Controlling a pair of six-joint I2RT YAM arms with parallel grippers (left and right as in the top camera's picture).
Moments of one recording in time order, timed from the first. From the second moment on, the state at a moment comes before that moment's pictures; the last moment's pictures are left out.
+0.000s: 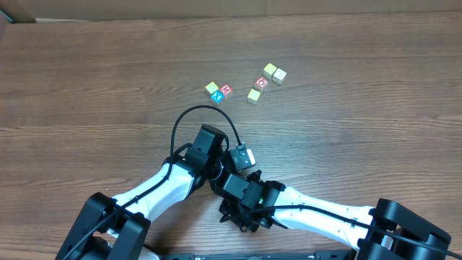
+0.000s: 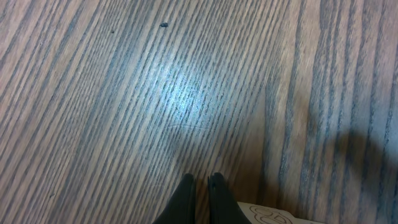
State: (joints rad) left arm -0.52 1.55 0.64 -0.18 0.31 0.66; right arm 1.10 1.64 0.84 -0.44 -0.20 1.69
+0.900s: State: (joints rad) left arm -0.52 1.55 0.64 -0.18 0.31 0.66; right arm 1.12 1.64 0.84 -0.43 -0.19 1.72
